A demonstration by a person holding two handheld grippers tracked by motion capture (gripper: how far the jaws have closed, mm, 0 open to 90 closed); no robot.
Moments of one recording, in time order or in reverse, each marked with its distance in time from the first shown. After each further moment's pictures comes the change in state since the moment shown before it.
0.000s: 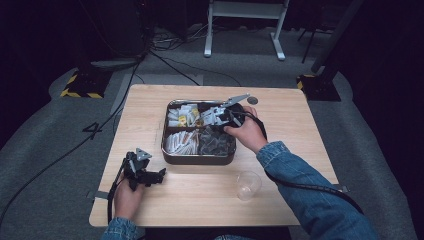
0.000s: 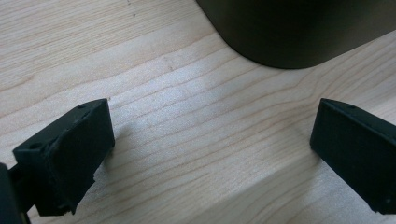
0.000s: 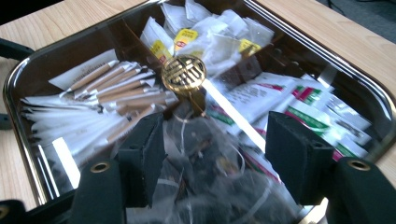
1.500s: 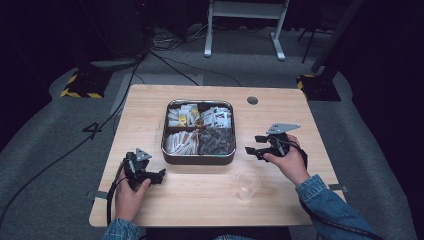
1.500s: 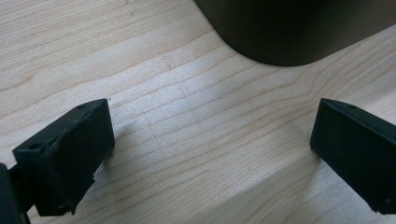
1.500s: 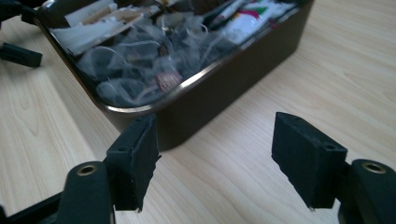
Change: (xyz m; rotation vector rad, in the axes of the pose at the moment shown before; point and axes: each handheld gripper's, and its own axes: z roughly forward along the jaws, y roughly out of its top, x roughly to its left) left arm 0.001 -0.001 -0.001 0.001 -0.011 0.007; right arm -0.012 -0.121 -0.084 -0.115 -0.006 0.095
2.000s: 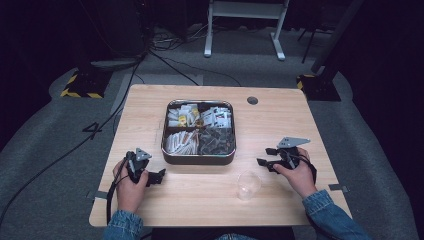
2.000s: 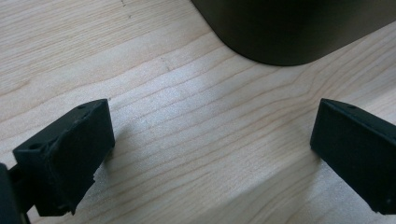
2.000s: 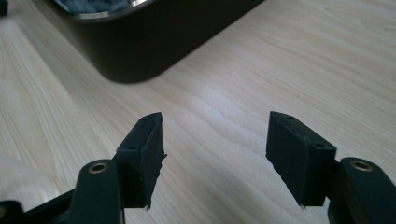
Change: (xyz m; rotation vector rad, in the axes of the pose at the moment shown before) left arm 0.001 0.000 0.000 0.000 -0.006 0.014; right arm -0.010 -0.055 -0.017 0.032 -0.055 0.034
